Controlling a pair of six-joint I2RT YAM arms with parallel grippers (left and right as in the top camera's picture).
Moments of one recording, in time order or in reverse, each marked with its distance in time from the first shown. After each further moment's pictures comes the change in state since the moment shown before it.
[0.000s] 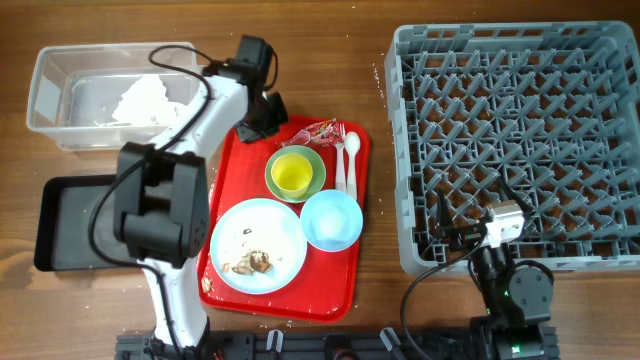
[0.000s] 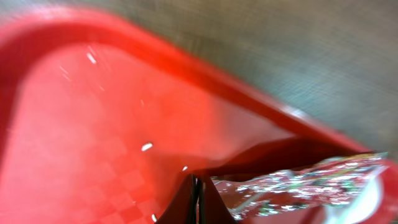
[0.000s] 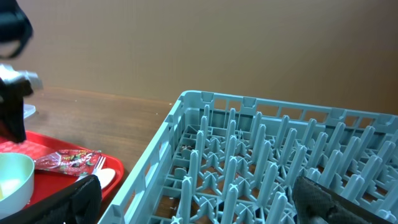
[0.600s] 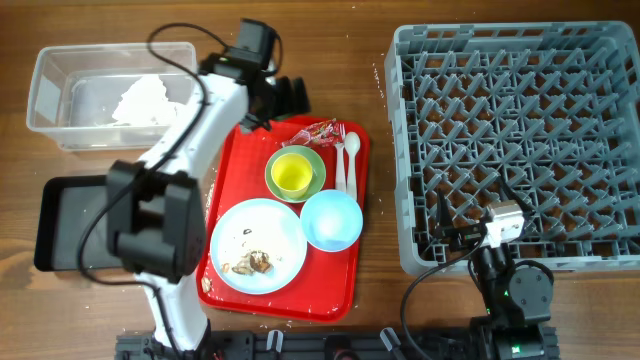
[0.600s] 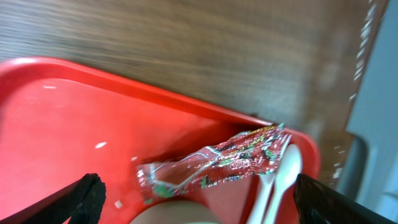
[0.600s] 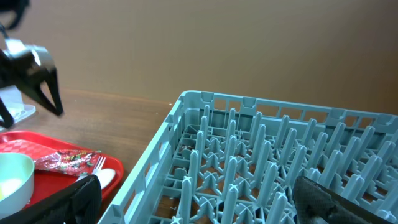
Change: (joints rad) left arm -0.048 -0.069 0.020 0.038 0.038 0.077; right arm 0.000 0.000 0.000 0.000 0.000 0.000
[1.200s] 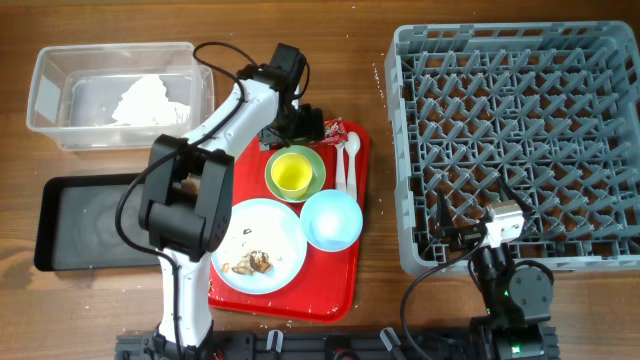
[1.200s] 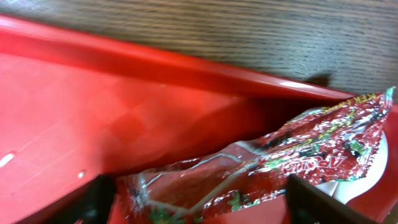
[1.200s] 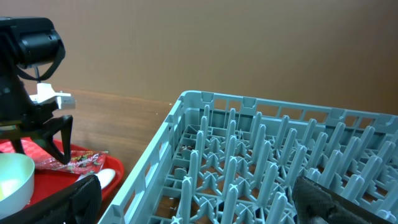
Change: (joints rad) left arm -0.074 0.164 0.025 -0.043 0.000 0.063; right arm 0.000 0.000 0.000 0.000 0.000 0.000
